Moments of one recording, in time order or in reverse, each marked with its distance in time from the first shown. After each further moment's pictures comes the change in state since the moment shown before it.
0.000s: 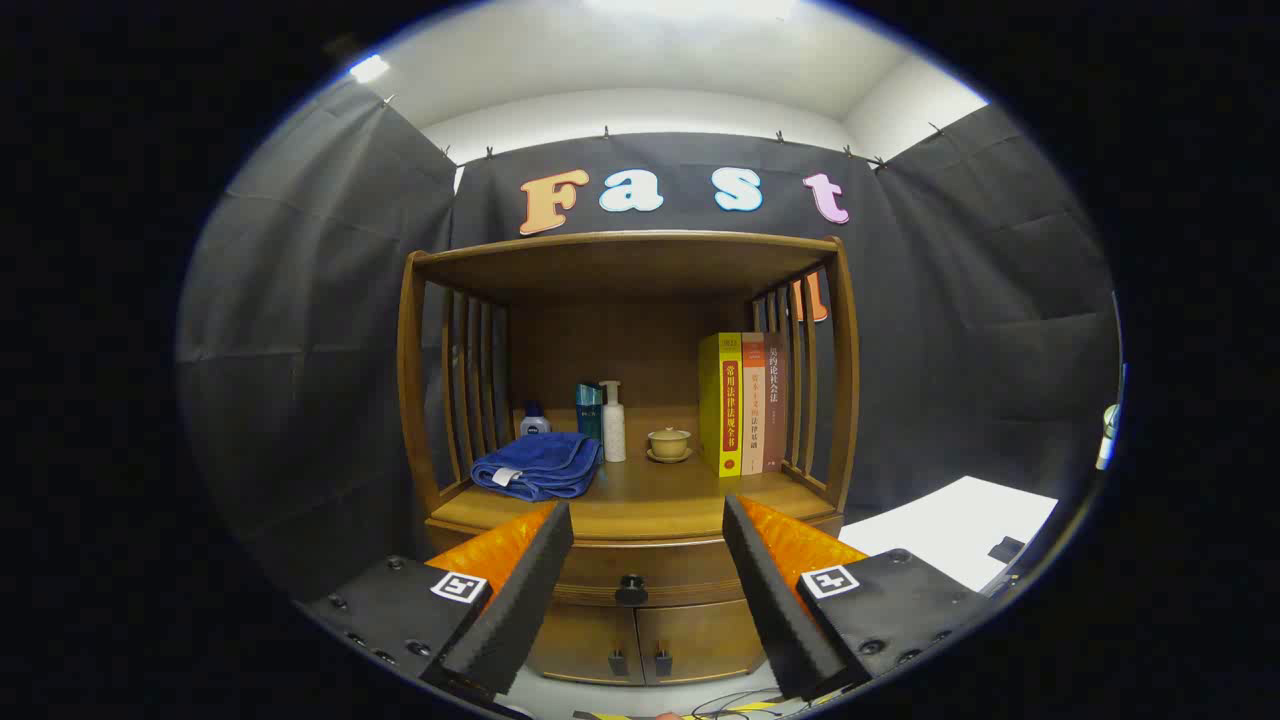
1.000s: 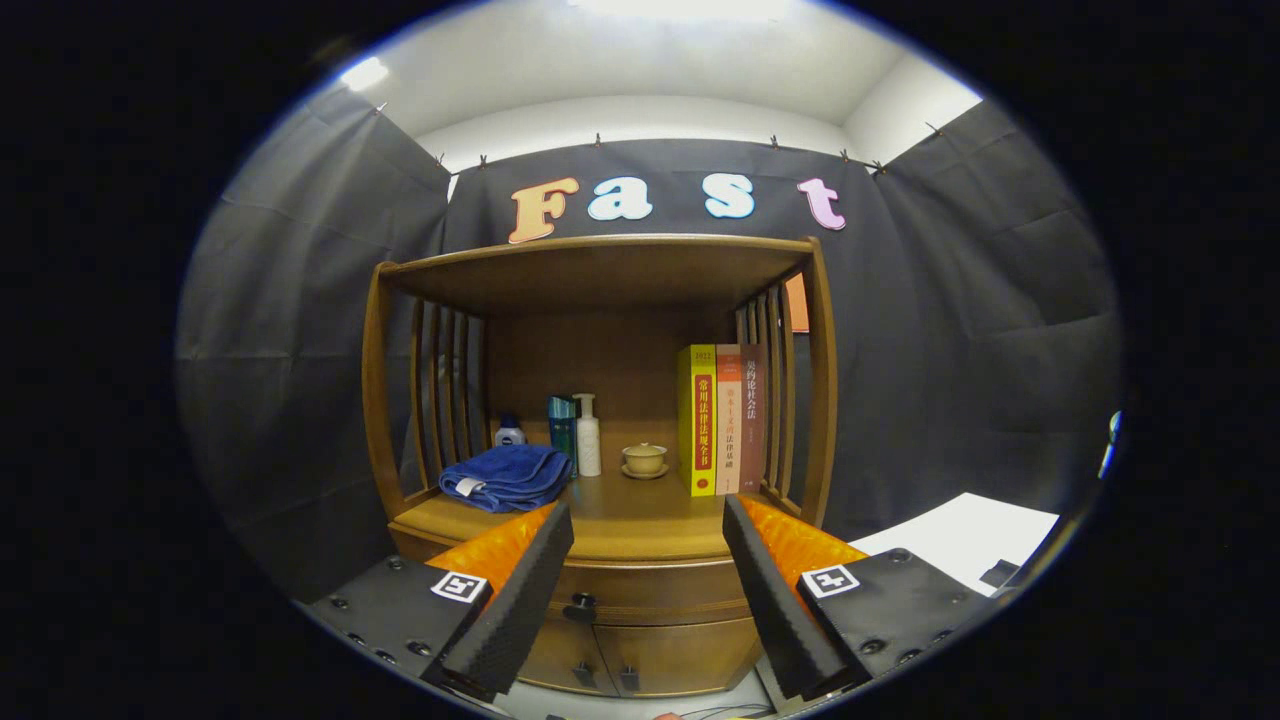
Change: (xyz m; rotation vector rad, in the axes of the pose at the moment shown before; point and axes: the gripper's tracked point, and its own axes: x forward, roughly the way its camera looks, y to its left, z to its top) arm 0.029 -0.063 0.018 -0.024 -0.041 0.005
